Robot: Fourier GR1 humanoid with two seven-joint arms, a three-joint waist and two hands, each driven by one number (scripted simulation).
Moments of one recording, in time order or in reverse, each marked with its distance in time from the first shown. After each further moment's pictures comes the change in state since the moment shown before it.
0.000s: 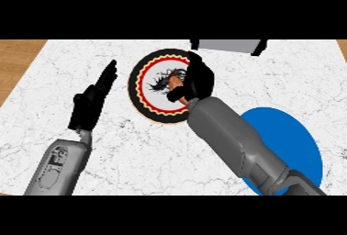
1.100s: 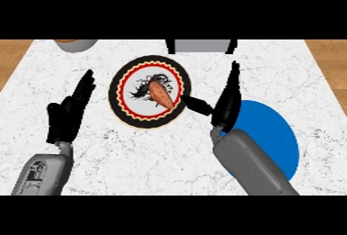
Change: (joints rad) left arm 0.118 0.039 0.077 -0.062 0.012 0.012 0.016; right arm 0.407 -0.080 -0.092 -0.428 -0.124 -0.436 -0.277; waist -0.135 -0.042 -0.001
